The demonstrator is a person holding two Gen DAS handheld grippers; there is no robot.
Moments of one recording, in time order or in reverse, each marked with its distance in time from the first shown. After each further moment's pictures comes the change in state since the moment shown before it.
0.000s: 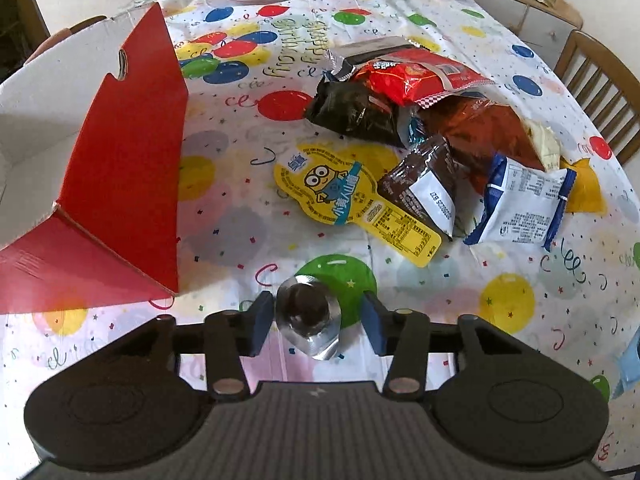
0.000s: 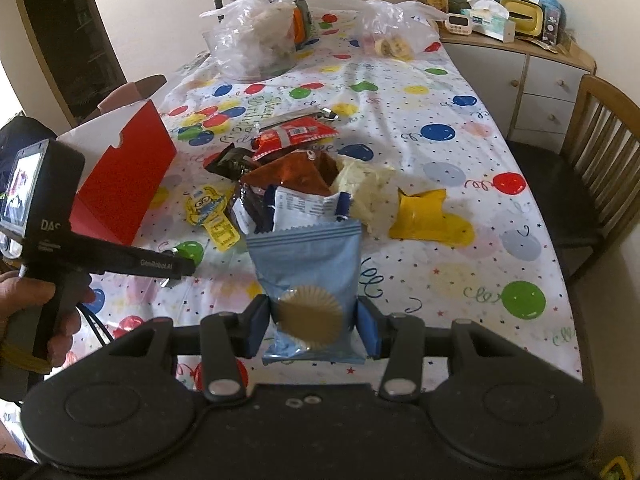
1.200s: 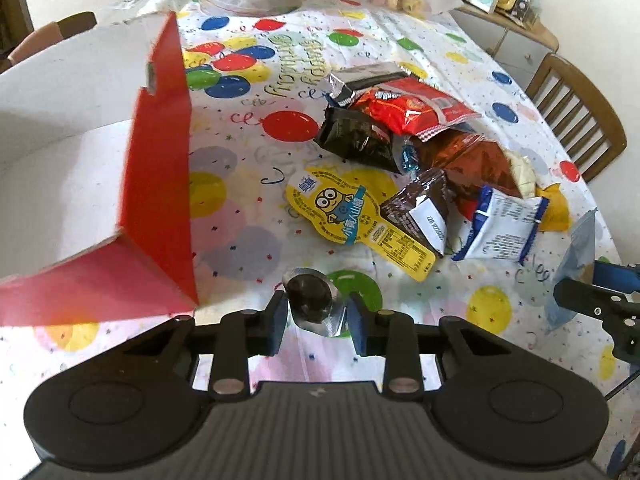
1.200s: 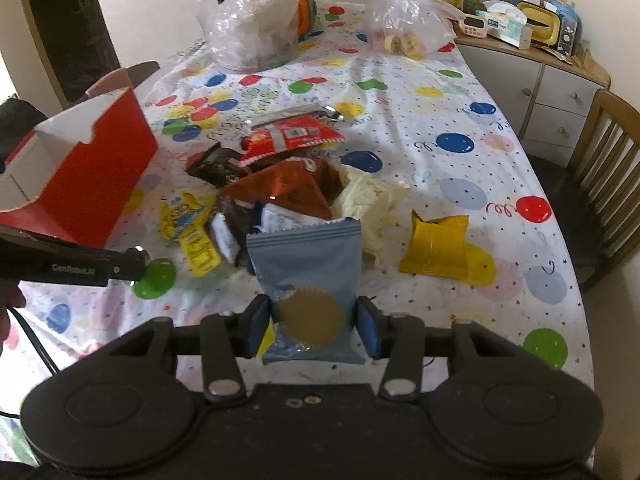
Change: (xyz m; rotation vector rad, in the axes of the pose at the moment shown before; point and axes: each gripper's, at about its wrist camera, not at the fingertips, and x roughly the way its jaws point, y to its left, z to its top) left arm -0.021 0.036 0.007 -0.025 -0.020 -0.133; right arm 0.045 0.009 0.025 -0.057 0.014 -0.019
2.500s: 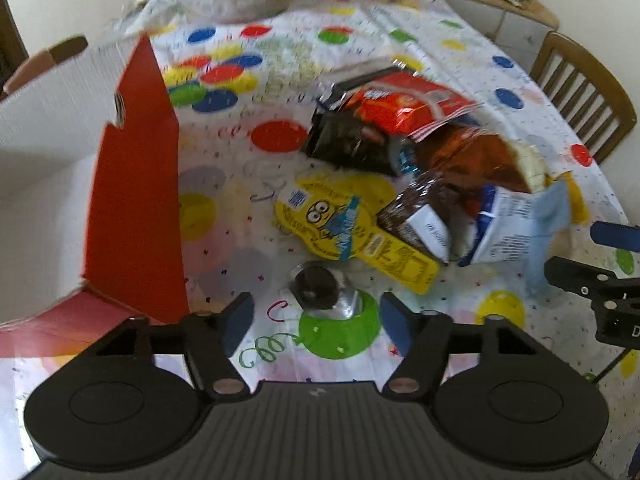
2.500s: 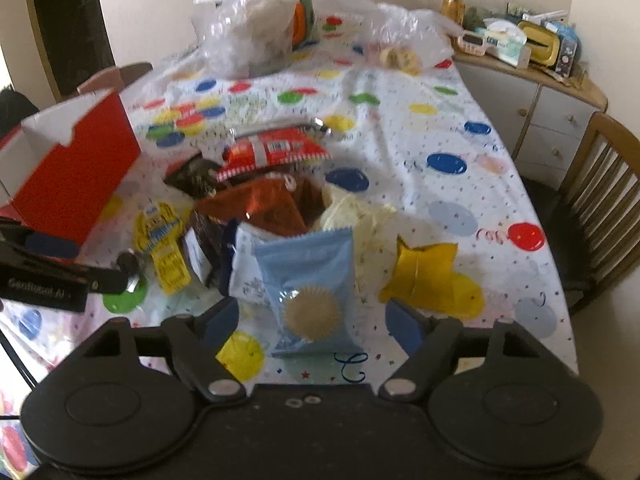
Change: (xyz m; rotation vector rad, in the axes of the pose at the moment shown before) left arm 0.021 -0.016 0.014 0.068 0.023 0.062; right arm 0.030 -0.013 0.009 -0.043 -0.018 -0.067
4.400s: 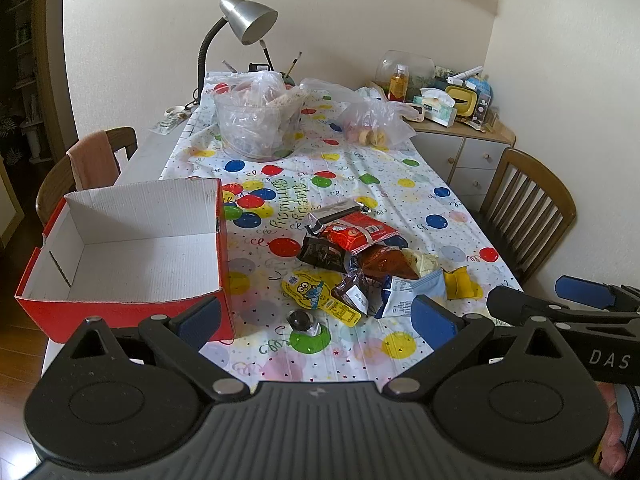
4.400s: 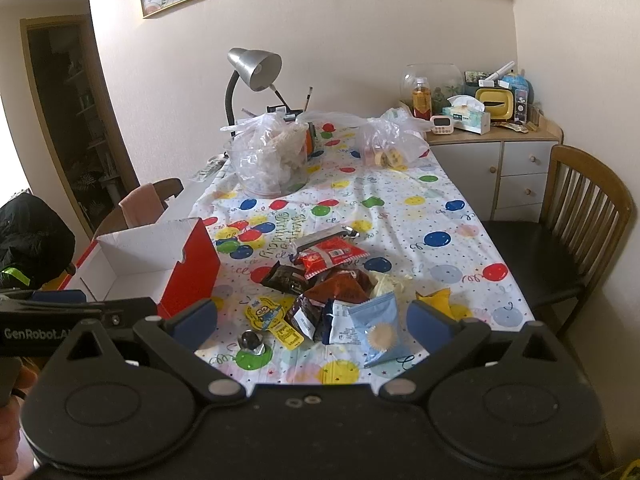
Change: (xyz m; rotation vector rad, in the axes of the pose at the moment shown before) left arm -0.199 -0.004 -0.062 -0.058 -0.382 -0.041; right arm -0.185 0.055 -0.012 0.184 -0.295 0.042
